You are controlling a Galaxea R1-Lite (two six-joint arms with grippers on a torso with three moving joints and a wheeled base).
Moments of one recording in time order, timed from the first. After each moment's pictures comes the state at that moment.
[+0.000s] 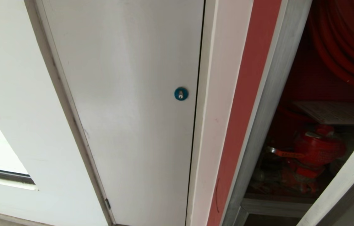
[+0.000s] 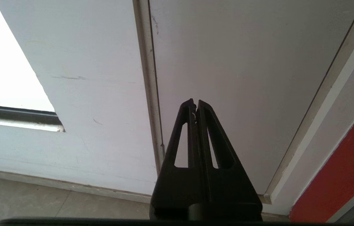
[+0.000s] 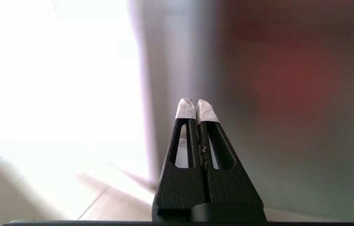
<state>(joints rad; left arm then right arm) 0.01 0.00 0.00 -0.01 0.01 0.00 0.00 0.23 -0.49 0.22 0.41 0.05</state>
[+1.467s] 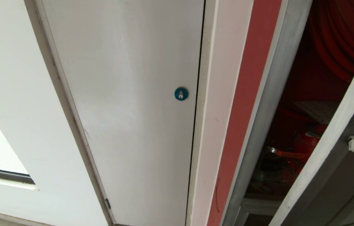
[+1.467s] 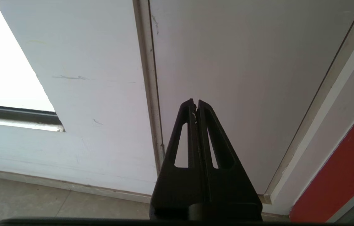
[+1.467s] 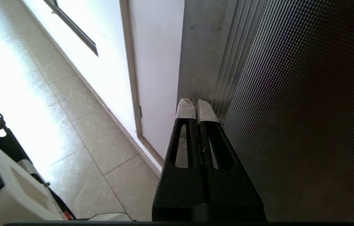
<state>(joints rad) 0.01 0.00 0.00 -0.01 0.01 0.00 0.01 0.89 -0.79 0.03 0.69 -0.14</state>
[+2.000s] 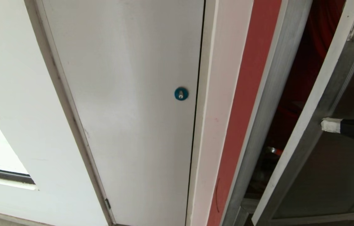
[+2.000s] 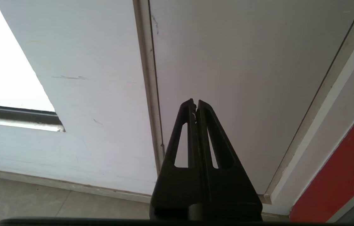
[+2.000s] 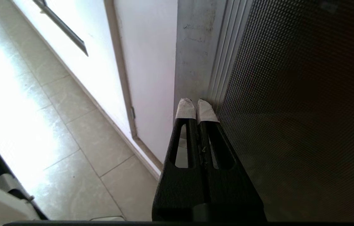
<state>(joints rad) 0.01 0.00 0.00 -0.01 0.01 0.00 0.02 1.05 -0.84 -0.05 0.64 -0.13</state>
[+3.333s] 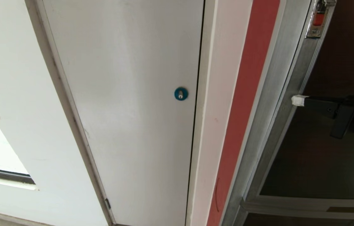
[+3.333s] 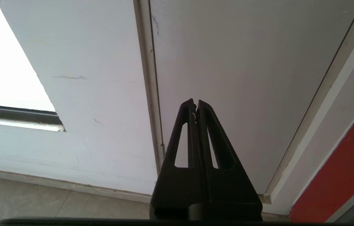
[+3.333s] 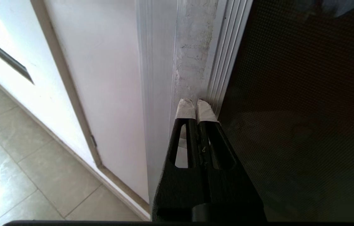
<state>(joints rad) 0.01 0.00 0.00 -0.01 0.01 0.00 0.15 1.23 -0.85 -0.31 0.28 -0.07</state>
